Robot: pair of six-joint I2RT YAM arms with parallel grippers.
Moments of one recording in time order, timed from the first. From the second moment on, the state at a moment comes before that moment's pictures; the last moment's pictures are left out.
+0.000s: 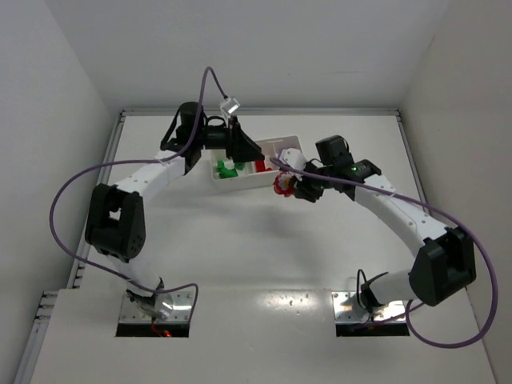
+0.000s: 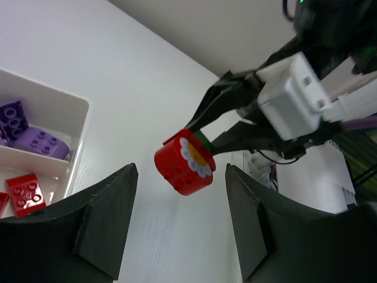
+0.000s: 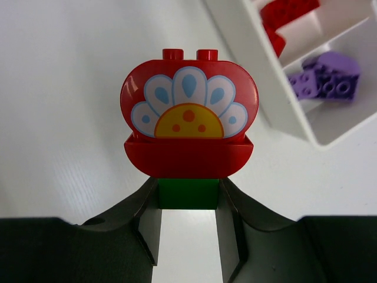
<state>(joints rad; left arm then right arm) -0.31 1.71 1.29 0.26 1.12 -0.40 0.43 1.38 1.04 -0.55 -0.38 -0.69</state>
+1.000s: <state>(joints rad) -0.32 1.82 1.26 0.21 1.22 -0.42 0.51 1.46 1.19 -0.57 -0.36 -0.69</state>
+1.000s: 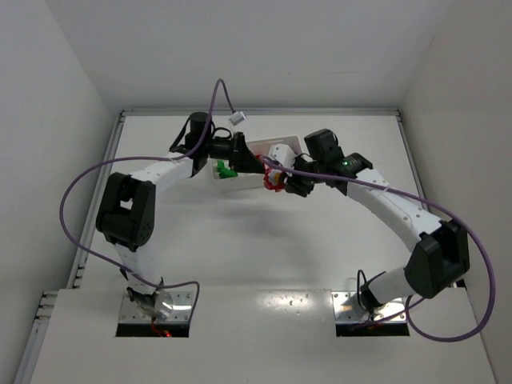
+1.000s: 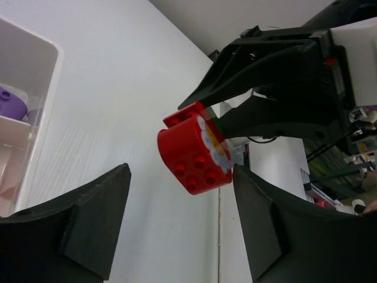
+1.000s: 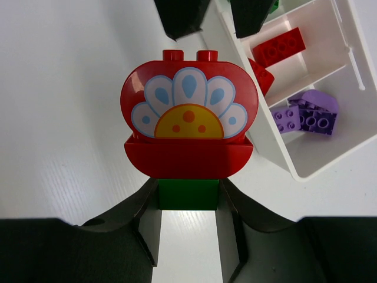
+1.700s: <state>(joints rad) -0.38 1.85 1.26 0.16 1.25 -0.39 0.51 1.46 1.18 -0.57 -0.33 -0.69</state>
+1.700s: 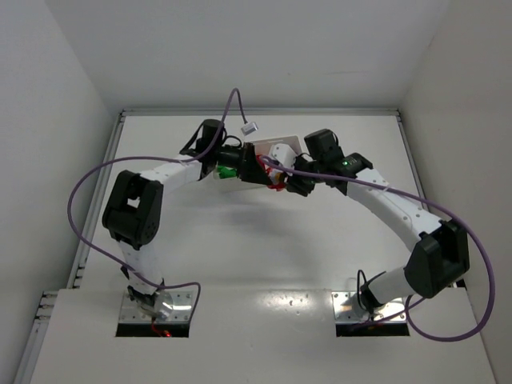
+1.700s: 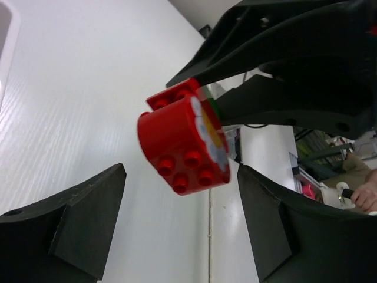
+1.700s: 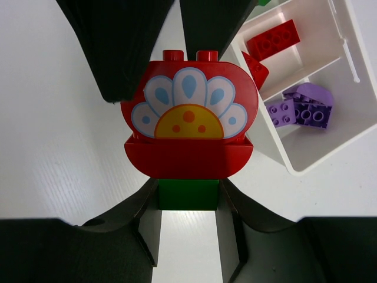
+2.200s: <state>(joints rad) -0.39 1.86 1.27 0.11 1.23 -0.37 0.52 1.47 1.18 -0.55 -0.30 -0.70</state>
